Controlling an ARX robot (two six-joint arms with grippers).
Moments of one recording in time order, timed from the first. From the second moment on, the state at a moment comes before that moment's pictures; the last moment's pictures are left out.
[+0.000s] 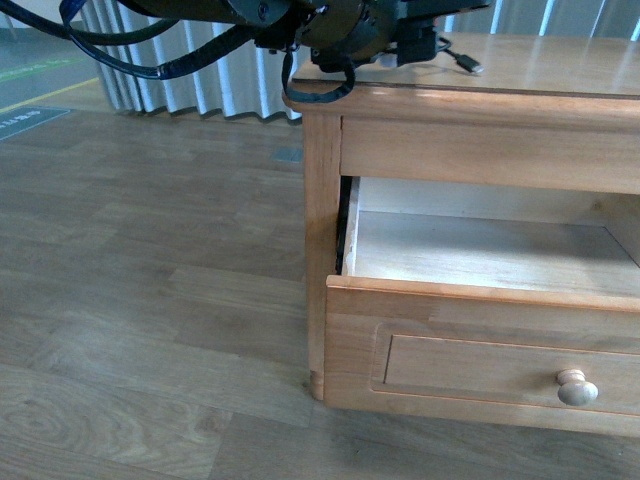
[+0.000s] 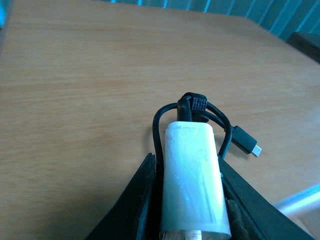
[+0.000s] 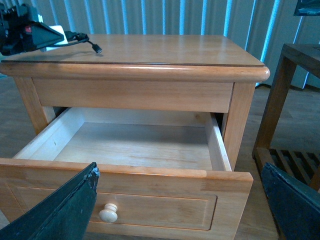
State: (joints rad) left arm -0.51 2.10 1.60 0.35 0.00 -0.18; right arm -0.20 0.02 0.01 0.02 -0.19 0.00
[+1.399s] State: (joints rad) left arm -0.62 1.88 1.15 0.44 -0.23 -0.25; right arm -0.19 0.02 0.01 0.02 -0.19 0.00
